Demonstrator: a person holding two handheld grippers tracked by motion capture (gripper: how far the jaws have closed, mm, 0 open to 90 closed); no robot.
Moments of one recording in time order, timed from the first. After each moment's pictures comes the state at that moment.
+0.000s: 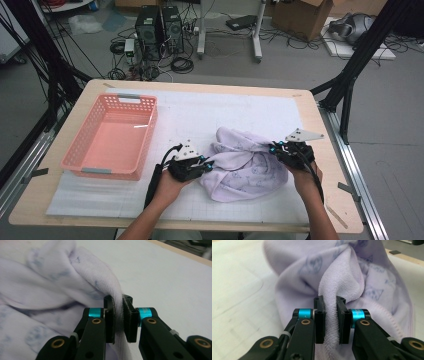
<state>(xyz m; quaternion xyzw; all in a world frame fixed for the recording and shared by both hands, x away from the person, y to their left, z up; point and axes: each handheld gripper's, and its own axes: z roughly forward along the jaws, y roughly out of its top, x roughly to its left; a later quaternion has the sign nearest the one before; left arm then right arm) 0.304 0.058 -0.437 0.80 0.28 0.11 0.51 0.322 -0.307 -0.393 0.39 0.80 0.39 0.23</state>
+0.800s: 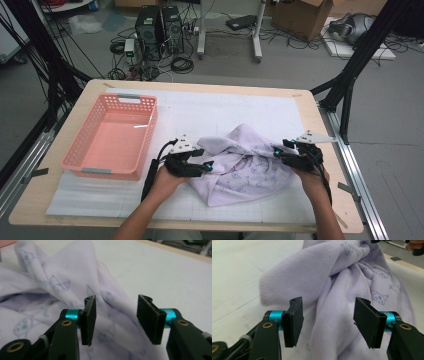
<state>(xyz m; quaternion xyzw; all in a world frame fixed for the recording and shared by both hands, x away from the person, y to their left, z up) 0.320 0.056 -0.428 0.80 0.29 0.09 0.51 0.326 -0.323 -0.397 0.40 0.79 0.42 0.22</state>
